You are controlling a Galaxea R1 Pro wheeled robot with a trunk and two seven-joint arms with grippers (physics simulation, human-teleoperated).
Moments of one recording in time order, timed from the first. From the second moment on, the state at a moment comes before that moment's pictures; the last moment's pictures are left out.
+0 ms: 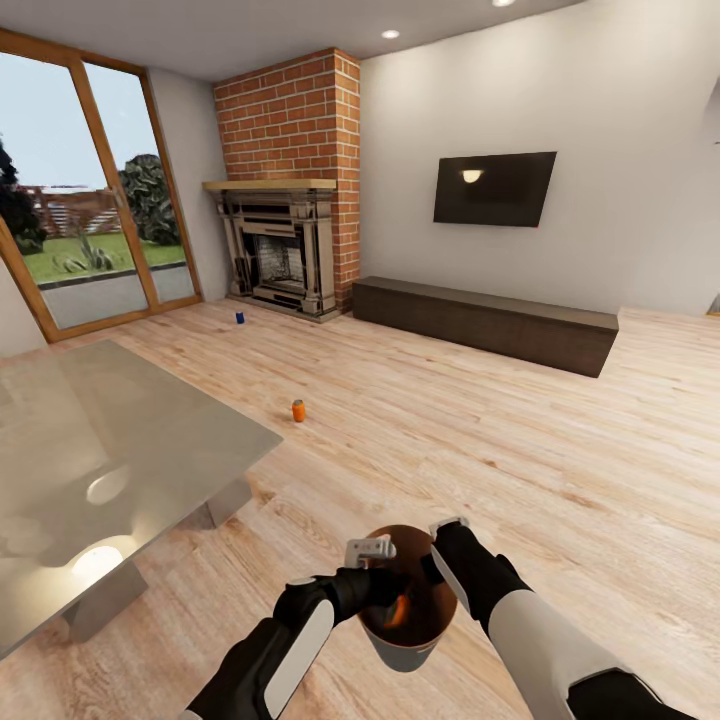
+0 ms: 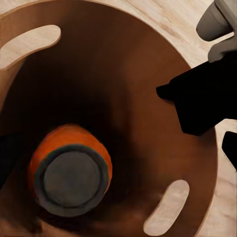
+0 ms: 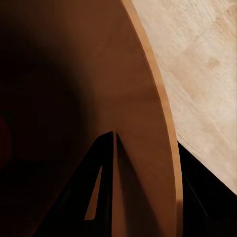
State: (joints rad) left arm -0.43 -0.16 -0.49 -1.01 0.55 0.51 0.04; right arm -0.76 0.12 0.20 -0.47 0.08 0.76 -0.12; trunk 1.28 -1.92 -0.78
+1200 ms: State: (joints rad) left arm -0.42 -0.14 -0.50 -1.15 0.56 0.52 0.02; right arm -0.77 -0.09 0.18 -0.47 0.08 0.78 0.03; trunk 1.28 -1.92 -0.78
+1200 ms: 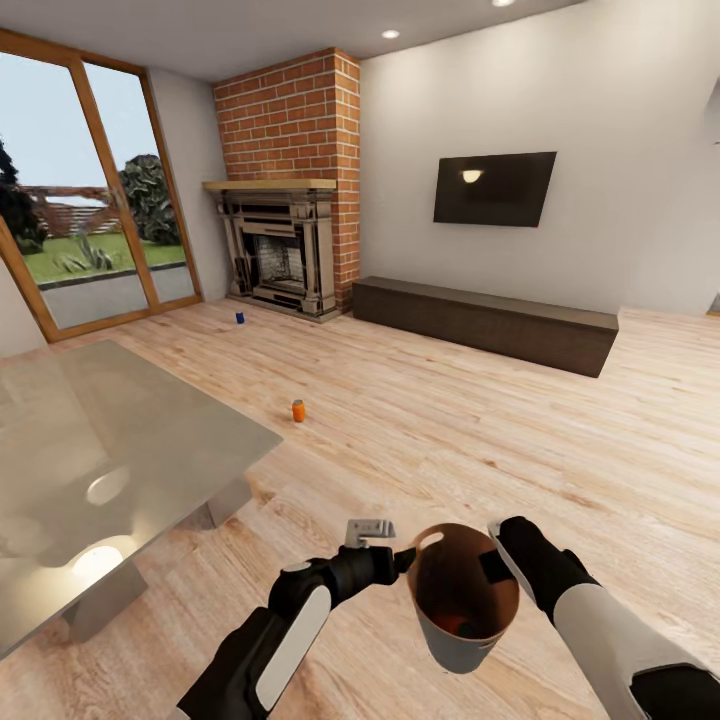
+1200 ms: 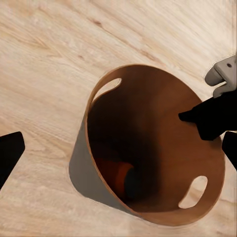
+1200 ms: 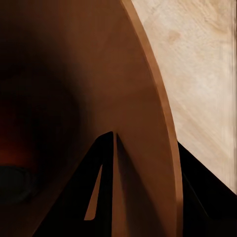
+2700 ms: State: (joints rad) left arm -0.68 -0.14 -0.40 -0.73 0.60 0.68 0.37; right arm -0.78 -0.19 0.07 -0.59 0.08 0.87 0.04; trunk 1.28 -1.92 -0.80
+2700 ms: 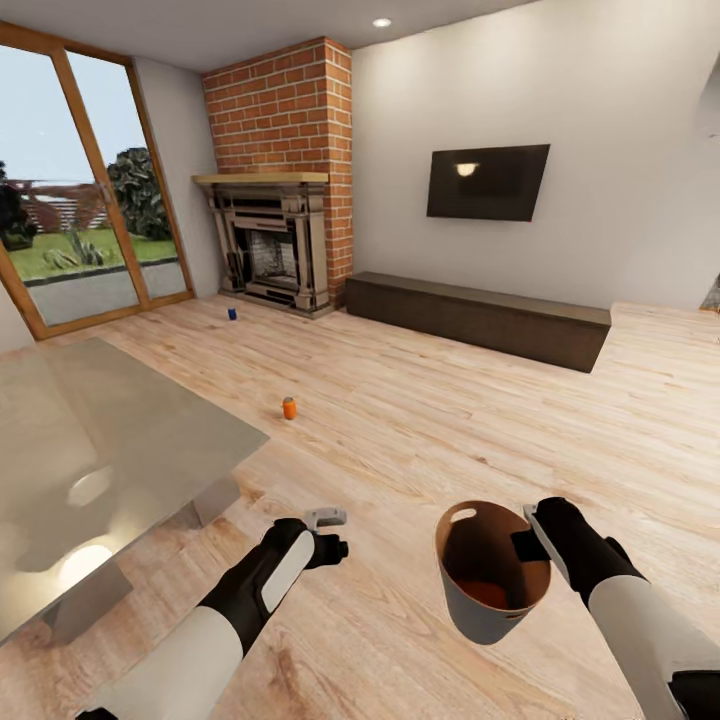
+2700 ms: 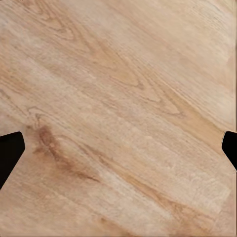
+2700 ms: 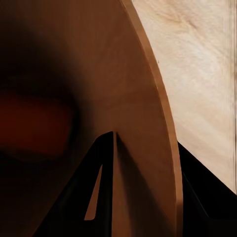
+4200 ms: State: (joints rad) left arm -0.69 -0.14 -0.41 -0.72 0.59 0.67 0.37; right arm -0.78 -0.17 0.08 -0.59 0.09 0.87 0.04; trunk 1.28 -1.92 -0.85
